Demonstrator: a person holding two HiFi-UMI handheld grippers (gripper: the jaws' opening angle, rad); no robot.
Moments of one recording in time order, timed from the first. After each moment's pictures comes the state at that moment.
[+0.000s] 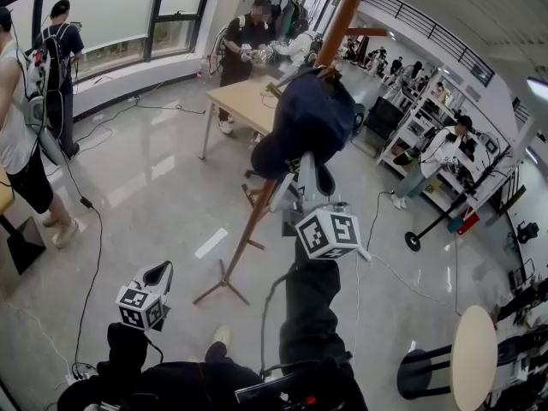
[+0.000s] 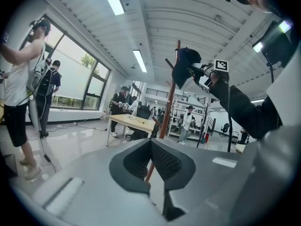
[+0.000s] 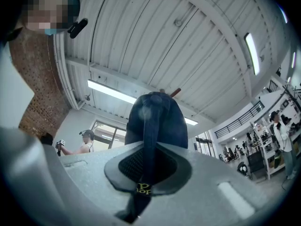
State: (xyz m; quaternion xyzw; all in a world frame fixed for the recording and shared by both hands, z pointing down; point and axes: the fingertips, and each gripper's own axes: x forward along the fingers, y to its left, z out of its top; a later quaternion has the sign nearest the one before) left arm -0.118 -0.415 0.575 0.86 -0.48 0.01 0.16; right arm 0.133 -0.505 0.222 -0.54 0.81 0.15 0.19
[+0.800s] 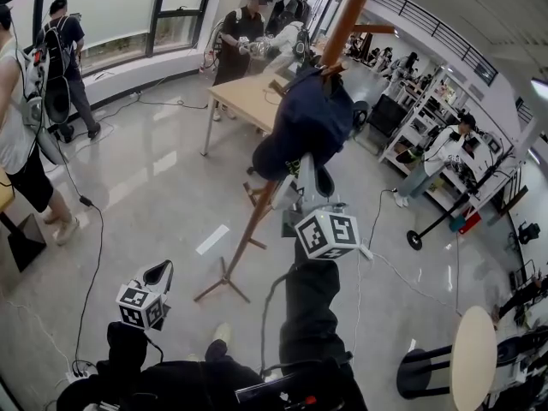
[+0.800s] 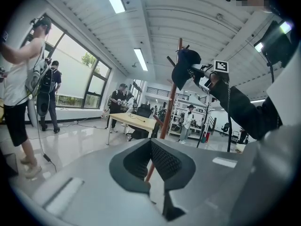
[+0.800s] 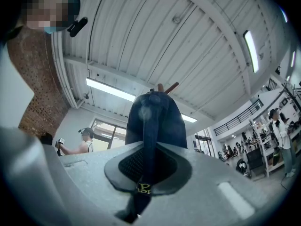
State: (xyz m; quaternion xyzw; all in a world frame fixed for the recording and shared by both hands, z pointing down) left arm -0.117 -0.418 0.580 0.86 -0.48 0.02 0.17; right arm 0.135 -0.518 0.238 -0.54 0.81 0.14 0.18
